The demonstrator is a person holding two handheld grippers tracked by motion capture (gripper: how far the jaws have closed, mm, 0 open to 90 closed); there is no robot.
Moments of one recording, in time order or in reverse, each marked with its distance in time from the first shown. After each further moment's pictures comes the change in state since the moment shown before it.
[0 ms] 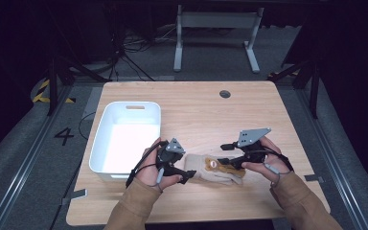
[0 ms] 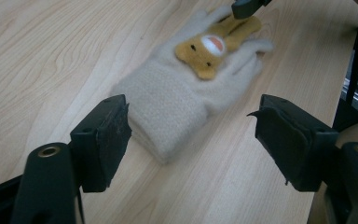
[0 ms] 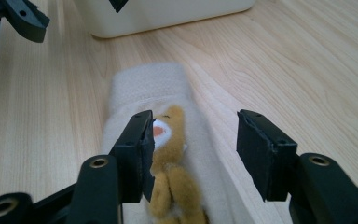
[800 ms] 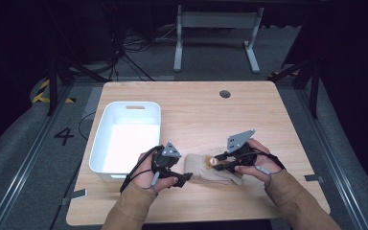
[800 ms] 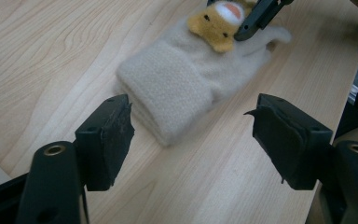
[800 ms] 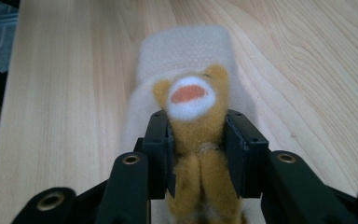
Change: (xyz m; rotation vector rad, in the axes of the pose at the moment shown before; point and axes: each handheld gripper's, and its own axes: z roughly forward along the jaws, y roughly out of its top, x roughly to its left) left arm -0.003 -0.015 -0.004 0.000 0.045 -0.043; right arm 0.004 0.002 0.027 0.148 0.134 -0.073
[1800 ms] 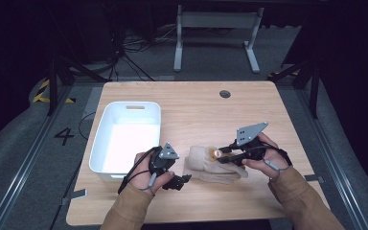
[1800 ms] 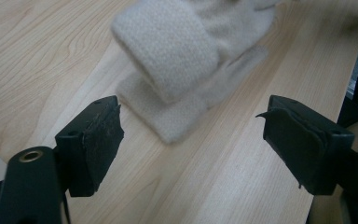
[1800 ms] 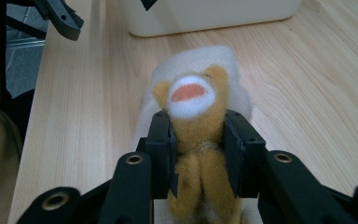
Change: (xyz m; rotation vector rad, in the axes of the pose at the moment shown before) left arm -0.001 -0.004 -0.006 -0.023 0.000 0.025; right arm -0.004 0.011 -0.032 -0.107 -0.004 -0.026
